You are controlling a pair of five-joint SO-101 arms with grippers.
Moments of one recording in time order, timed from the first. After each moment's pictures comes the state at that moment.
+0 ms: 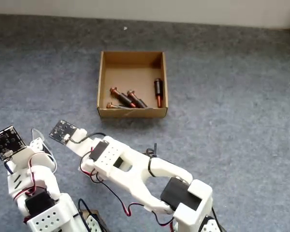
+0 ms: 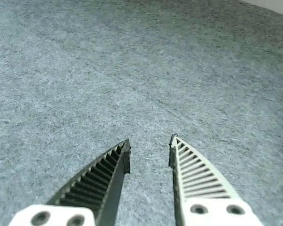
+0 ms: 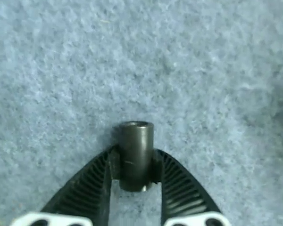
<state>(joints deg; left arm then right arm) -37.9 -103.7 93.2 47.9 8.2 -65.4 12.6 20.7 43.7 7.3</state>
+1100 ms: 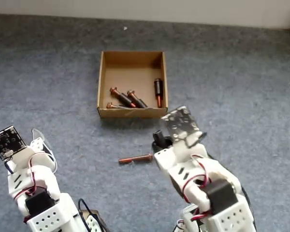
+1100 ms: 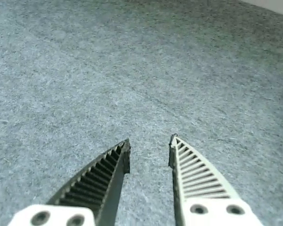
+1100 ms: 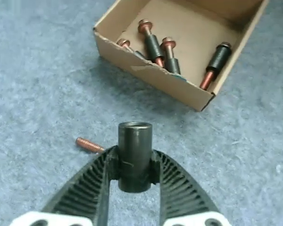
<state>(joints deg) -37.1 -103.7 93.2 47.9 8.1 -32.8 -77.4 57.5 67.8 5.1</state>
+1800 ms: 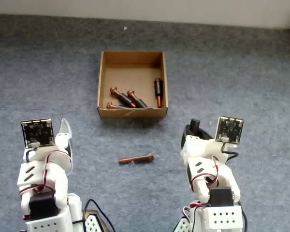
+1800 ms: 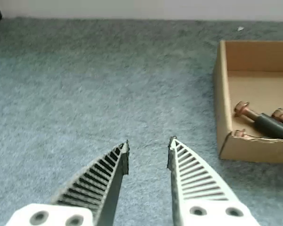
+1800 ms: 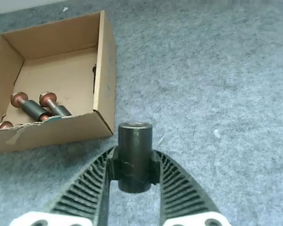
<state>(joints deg) -17.3 -103.7 81.0 56.0 -1.8 -9.1 -90.5 86.7 41.6 -11.0</state>
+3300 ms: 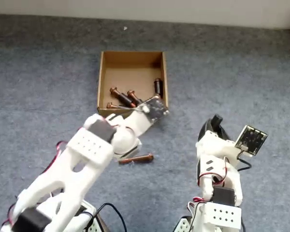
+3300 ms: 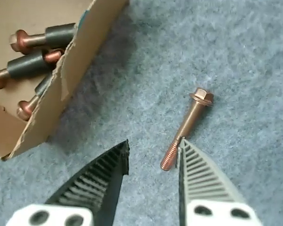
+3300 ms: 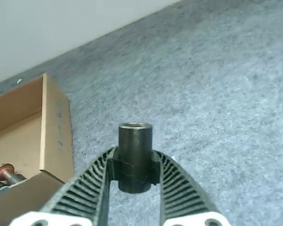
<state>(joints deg) 25.4 -24.8 40.5 65.3 -22.0 3.1 -90.5 95.4 24.7 -16.9</state>
